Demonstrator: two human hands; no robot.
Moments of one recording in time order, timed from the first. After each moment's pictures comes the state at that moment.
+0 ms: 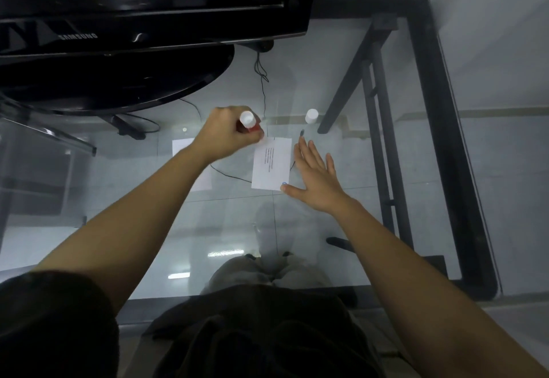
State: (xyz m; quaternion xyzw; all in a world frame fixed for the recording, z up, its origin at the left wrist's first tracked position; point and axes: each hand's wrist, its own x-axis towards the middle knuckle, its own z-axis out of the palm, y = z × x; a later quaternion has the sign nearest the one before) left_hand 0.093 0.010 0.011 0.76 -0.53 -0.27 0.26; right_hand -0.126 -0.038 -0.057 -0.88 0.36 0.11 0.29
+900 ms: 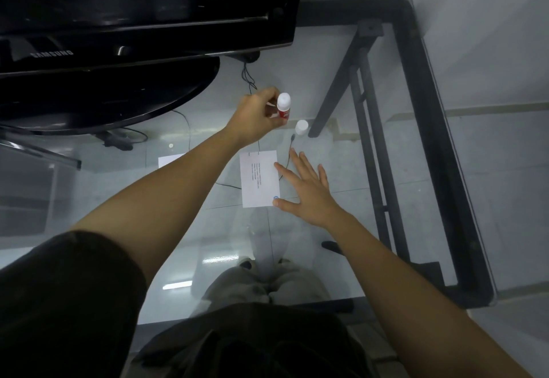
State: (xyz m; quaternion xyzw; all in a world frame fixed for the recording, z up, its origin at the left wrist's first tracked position) left_hand 0.067 -0.072 -0.007 0.72 -0.54 -0.31 0.31; right_hand -0.128 -0.039 -0.060 -0.88 0.35 0.07 0.32
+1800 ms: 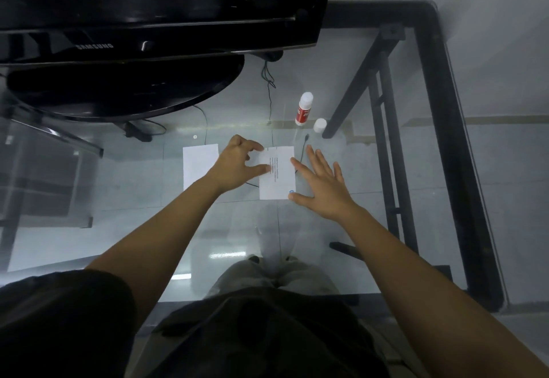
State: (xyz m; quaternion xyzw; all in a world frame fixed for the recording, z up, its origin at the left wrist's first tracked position) left_hand 0.084 0.036 -0.028 0.78 -0.47 -0.36 0.19; right_hand -0.123 -0.041 -0.056 -0.89 0.36 0.11 0.28
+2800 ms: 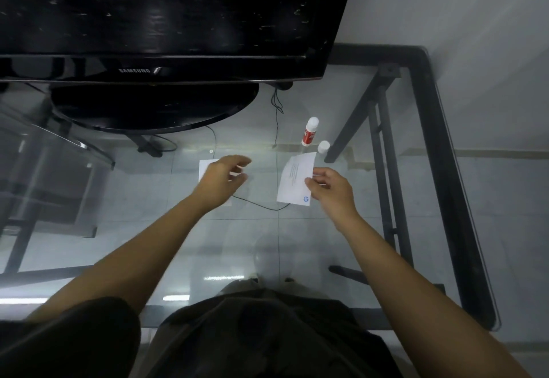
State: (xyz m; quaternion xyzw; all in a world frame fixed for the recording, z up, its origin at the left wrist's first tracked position) left_hand 0.104 0.080 0.006 0.78 -0.46 -0.31 0.29; right_hand -0.109 -0.036 -0.007 -0.61 0.54 -0.16 0.56
